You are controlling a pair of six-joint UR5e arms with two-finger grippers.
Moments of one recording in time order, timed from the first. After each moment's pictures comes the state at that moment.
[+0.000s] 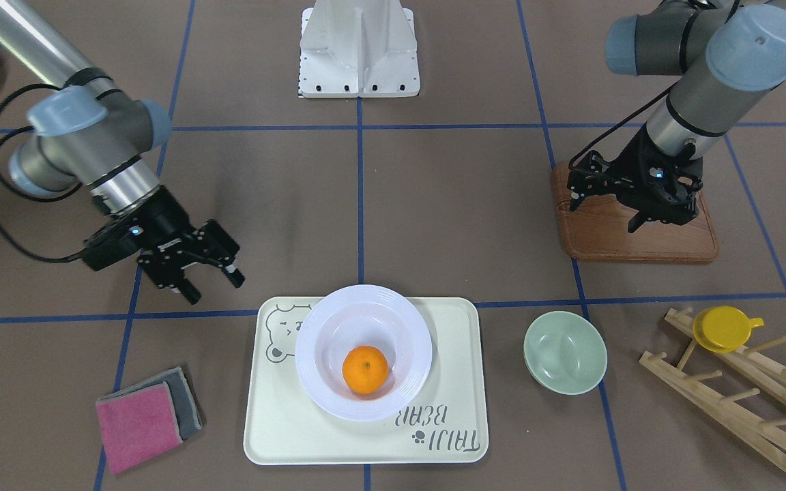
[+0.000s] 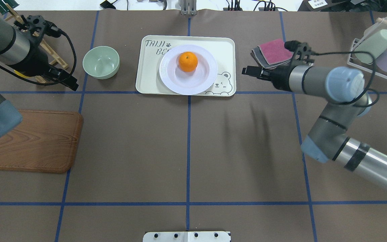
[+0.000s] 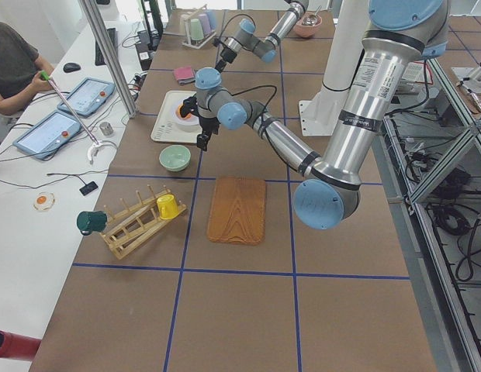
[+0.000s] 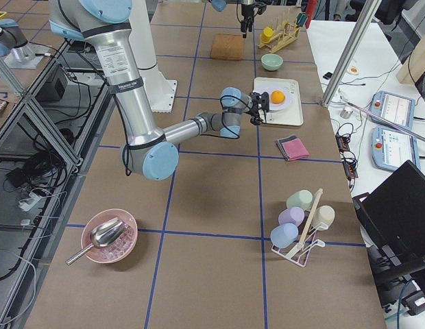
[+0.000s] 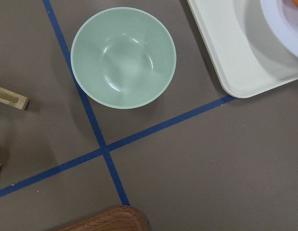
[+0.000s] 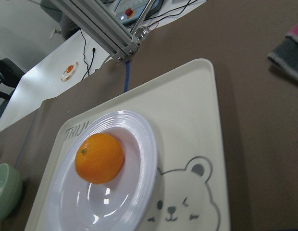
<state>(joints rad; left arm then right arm) -0.97 -1.91 -1.86 -1.66 -2.19 -0.47 0.82 -1.21 1.47 -0.47 1.85 1.26</state>
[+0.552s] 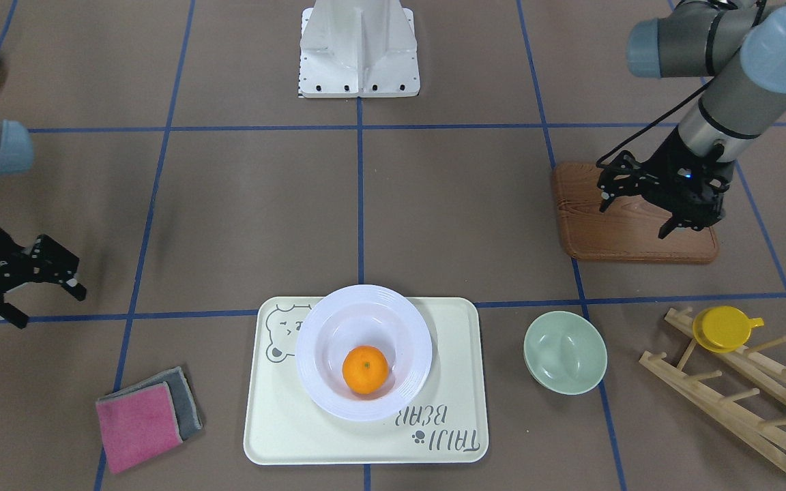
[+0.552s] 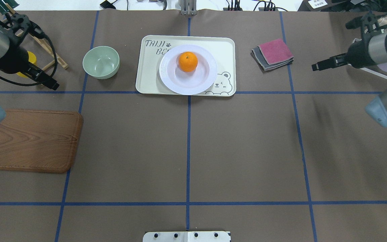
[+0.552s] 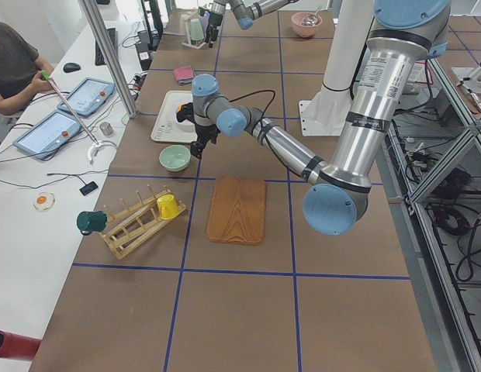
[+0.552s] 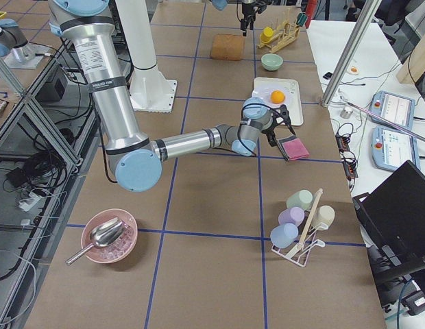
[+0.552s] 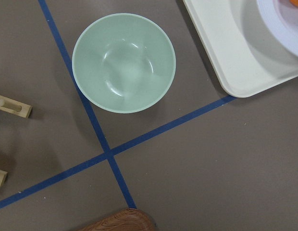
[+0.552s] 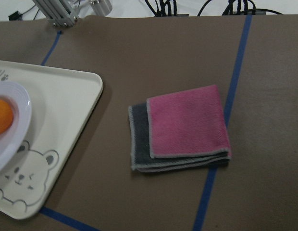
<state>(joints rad) -1.04 -1.83 -1.86 -1.66 -2.19 -0.21 1.12 -1.36 1.47 -0.73 2.23 0.57</state>
